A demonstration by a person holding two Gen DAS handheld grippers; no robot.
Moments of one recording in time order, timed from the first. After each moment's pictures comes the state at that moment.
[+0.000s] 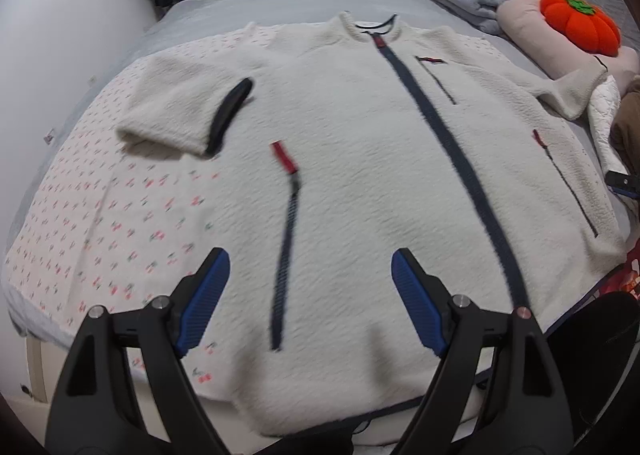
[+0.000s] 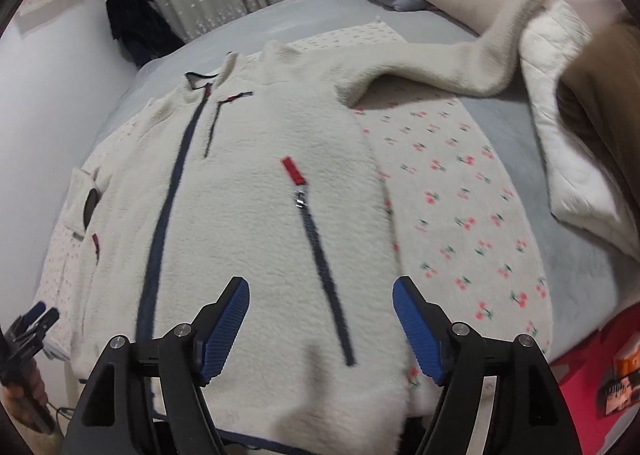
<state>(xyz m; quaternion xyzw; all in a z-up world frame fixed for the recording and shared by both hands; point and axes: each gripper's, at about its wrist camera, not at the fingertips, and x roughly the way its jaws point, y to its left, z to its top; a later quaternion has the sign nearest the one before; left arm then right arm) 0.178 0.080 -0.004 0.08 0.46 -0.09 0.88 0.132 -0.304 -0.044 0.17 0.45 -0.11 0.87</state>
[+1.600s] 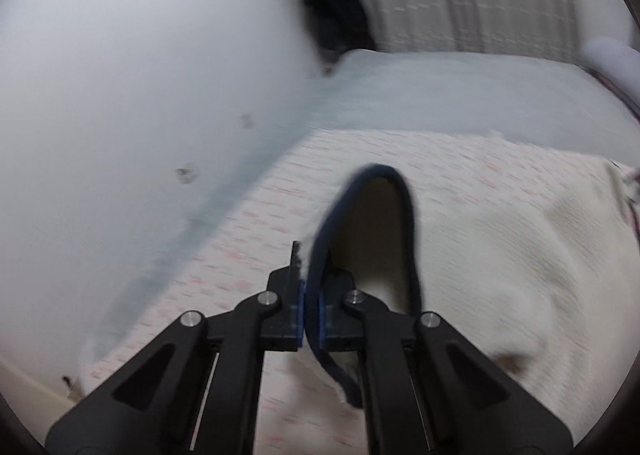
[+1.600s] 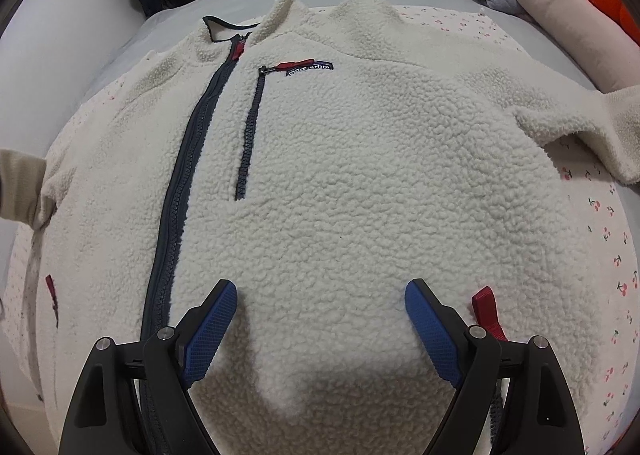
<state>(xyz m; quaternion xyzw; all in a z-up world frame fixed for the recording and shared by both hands) 0.444 0.291 0.062 0.09 0.33 0.23 0.91 0.332 -0.238 -0.113 0.10 0.50 -0.10 0.85</state>
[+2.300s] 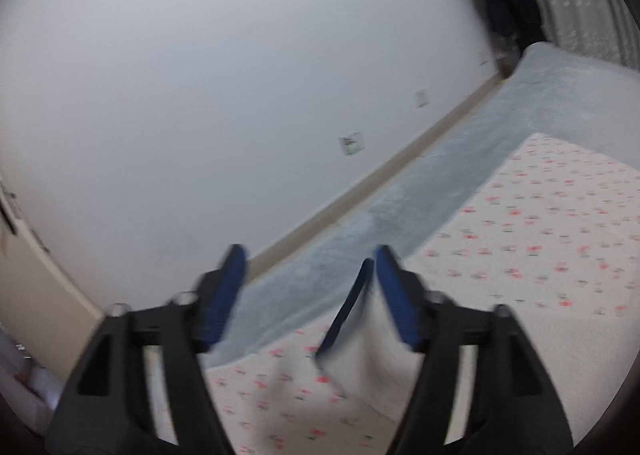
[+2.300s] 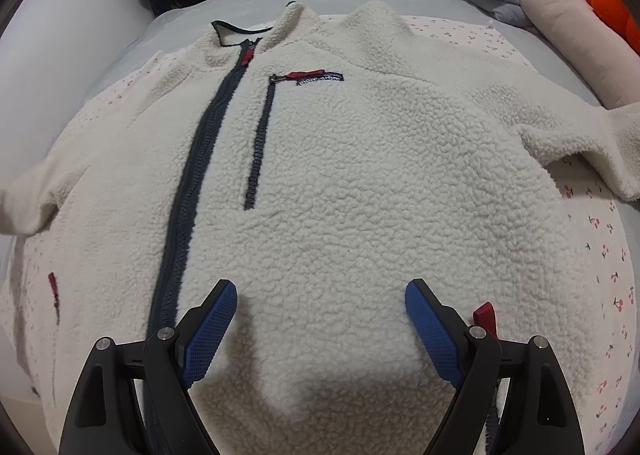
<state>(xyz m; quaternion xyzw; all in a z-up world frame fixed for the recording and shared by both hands) 0.483 0.430 0.033 0.06 0.32 0.47 0.82 0.337 -0.237 -0.106 0.09 0.50 -0.08 0.86</state>
